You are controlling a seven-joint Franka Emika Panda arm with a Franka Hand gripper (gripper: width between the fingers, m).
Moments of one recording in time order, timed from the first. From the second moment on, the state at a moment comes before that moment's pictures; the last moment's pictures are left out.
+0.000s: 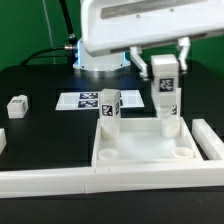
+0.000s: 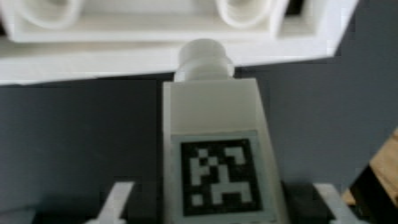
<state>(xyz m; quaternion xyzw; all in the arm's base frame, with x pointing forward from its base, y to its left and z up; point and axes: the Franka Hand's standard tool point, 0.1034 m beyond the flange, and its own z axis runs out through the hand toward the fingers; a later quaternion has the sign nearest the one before) 0.628 0.068 0.145 -0.96 0.02 -0.28 0.05</state>
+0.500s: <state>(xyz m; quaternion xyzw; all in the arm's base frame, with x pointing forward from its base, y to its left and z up) 0.627 0.063 0.141 -0.96 0.01 -0.29 0.04</state>
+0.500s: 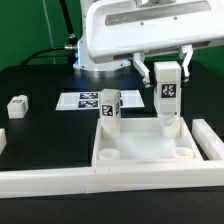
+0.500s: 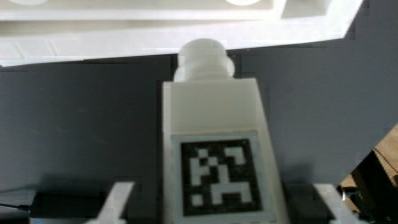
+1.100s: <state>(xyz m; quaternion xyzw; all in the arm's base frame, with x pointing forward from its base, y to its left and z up) 0.624 0.090 0.094 -0.96 0.00 -0.29 0.04</state>
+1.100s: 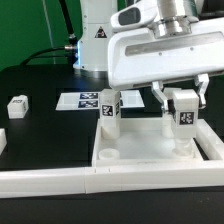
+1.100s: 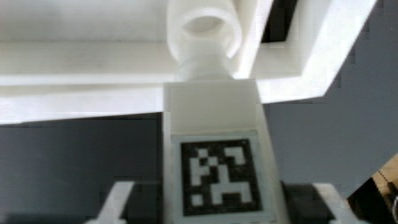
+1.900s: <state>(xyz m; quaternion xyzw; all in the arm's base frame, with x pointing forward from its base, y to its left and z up) 0.625 0.097 0.086 -0.95 0.00 -0.30 0.04</state>
